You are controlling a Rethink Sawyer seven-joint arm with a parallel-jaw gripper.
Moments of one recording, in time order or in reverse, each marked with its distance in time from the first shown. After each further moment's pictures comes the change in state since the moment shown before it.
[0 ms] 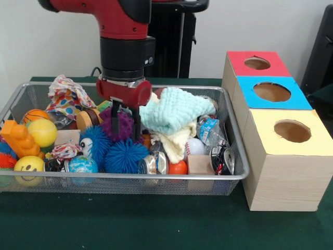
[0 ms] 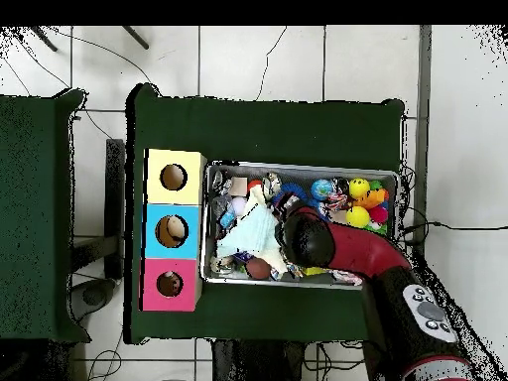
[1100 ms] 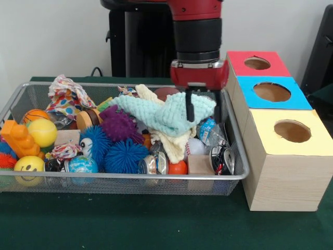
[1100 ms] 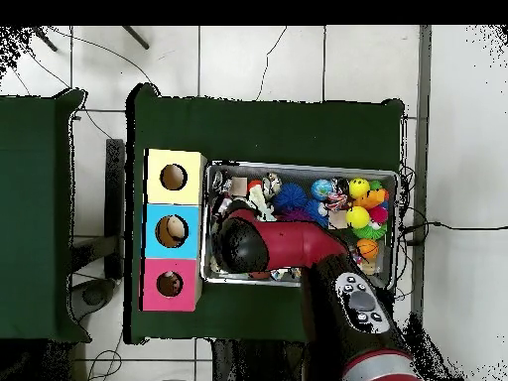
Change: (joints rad) arm 0.159 -0.102 0.093 0.088 -0.028 0.000 0.000
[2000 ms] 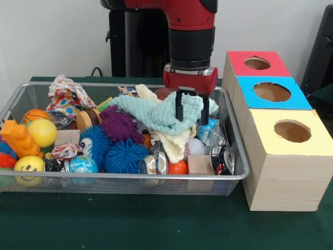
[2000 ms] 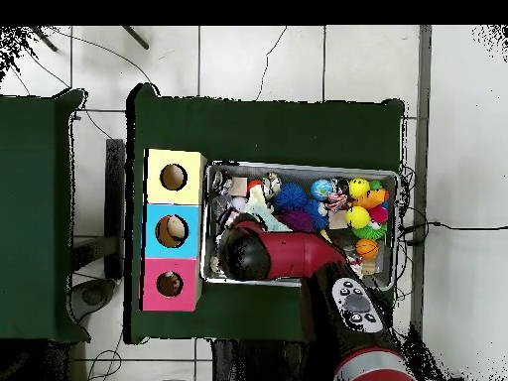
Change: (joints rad) arm 0.035 0.055 -0.097 0.008 0.009 0.000 0.000
